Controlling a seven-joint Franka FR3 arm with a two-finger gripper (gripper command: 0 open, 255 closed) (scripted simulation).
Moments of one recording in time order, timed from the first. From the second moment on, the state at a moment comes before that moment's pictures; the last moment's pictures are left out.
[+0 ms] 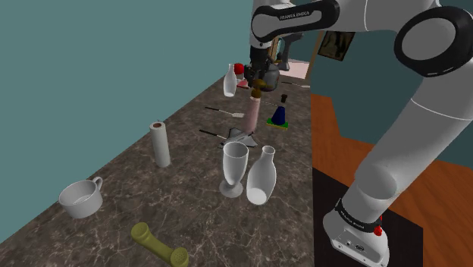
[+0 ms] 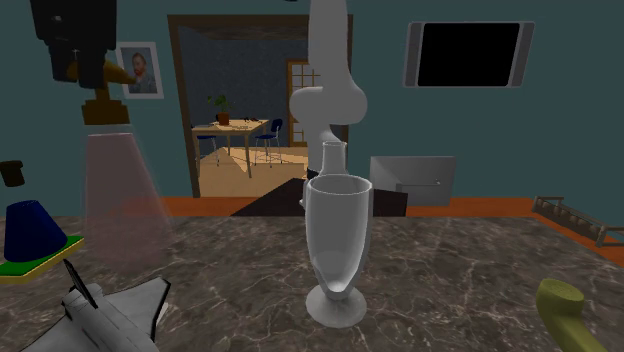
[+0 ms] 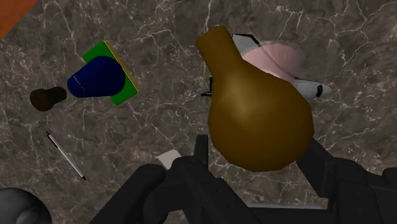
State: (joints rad) arm -0.25 -0.02 0.12 -1.82 -0.14 1.89 0.02
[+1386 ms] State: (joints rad) arm -0.40 0.03 -0.03 -1.89 -0.11 2.03 -0.28
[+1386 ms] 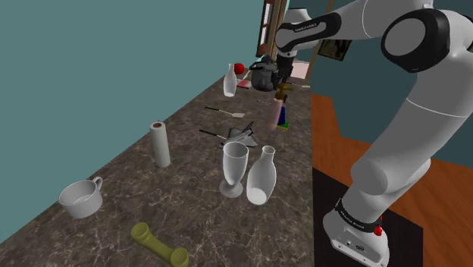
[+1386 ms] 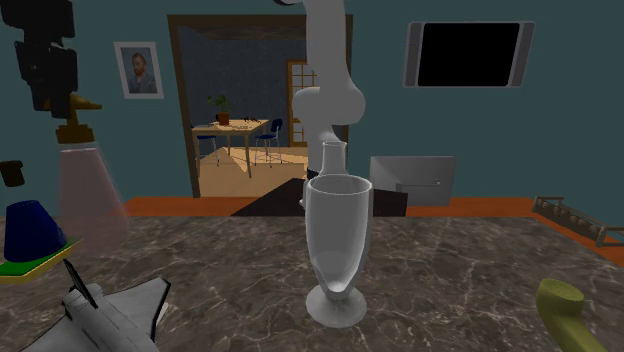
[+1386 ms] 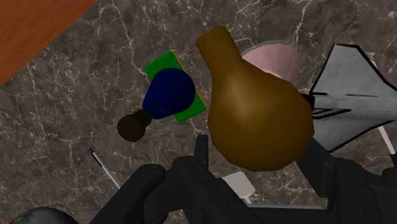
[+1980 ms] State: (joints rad) arm -0.41 0.05 -0.03 -1.96 -0.12 2.13 -0.28
